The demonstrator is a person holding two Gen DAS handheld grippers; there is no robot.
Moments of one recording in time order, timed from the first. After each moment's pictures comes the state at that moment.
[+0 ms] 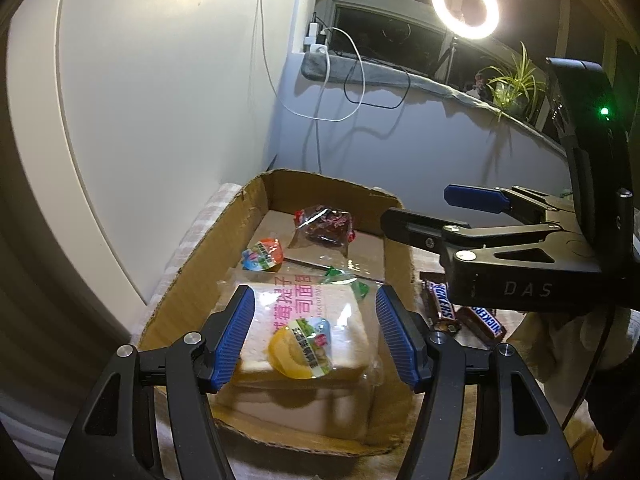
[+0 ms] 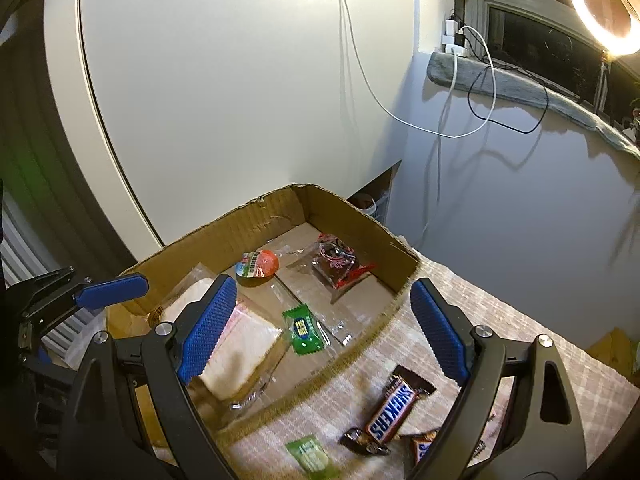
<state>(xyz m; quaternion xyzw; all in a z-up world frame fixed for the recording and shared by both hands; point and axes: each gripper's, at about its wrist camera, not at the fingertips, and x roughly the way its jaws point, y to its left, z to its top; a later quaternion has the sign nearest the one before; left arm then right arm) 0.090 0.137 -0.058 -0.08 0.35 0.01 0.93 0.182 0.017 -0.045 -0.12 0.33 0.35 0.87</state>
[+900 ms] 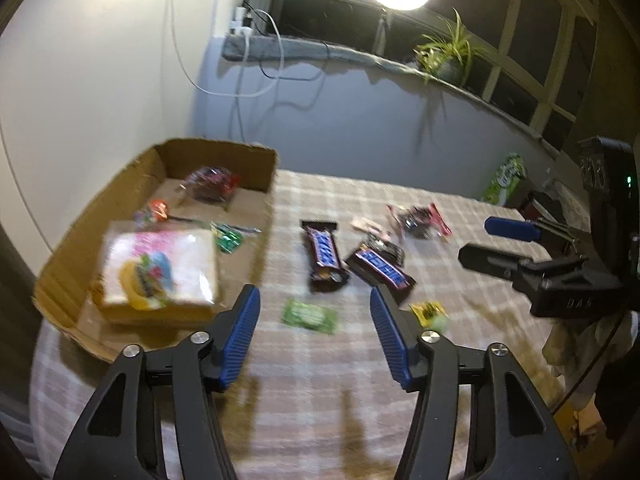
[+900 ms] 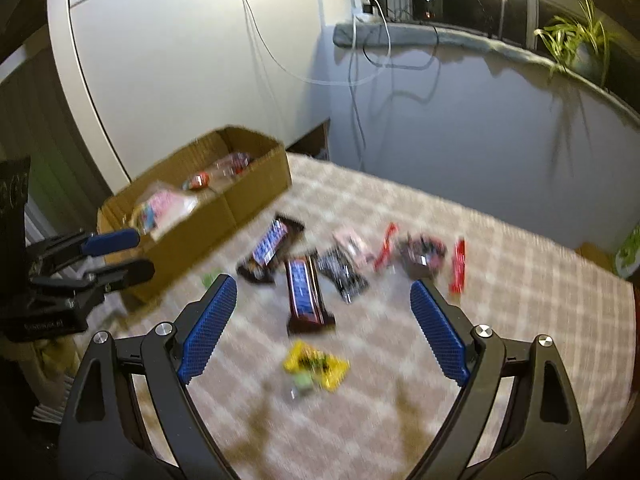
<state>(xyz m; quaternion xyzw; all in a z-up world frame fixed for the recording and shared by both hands) 0.065 0.044 -0.072 -0.07 0.37 -0.08 0.92 0.125 -0.161 -0.063 -0.07 0.37 0.29 0.88</state>
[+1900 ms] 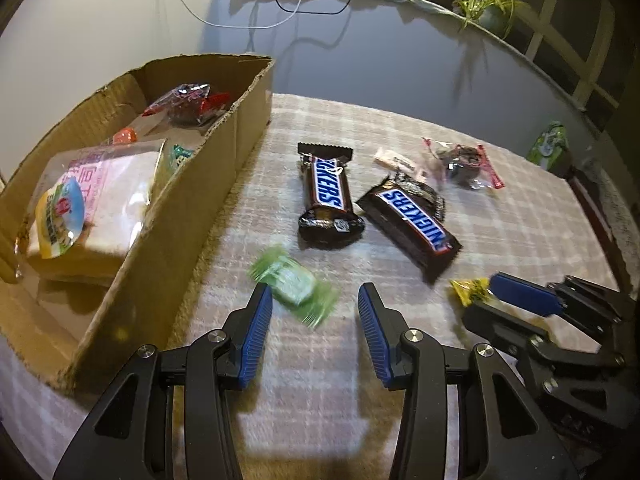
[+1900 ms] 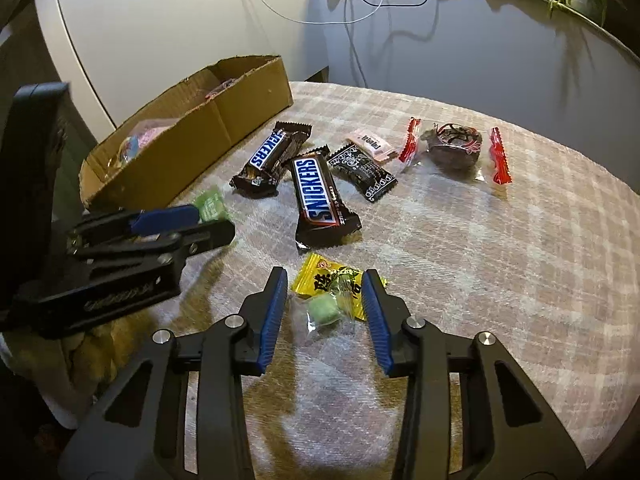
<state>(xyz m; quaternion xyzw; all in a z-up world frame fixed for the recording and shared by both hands) 0.106 0.010 -0.135 -0.06 0.45 -0.02 0.89 0.107 -0.156 -0.137 -0.06 0.43 0.28 0.86</state>
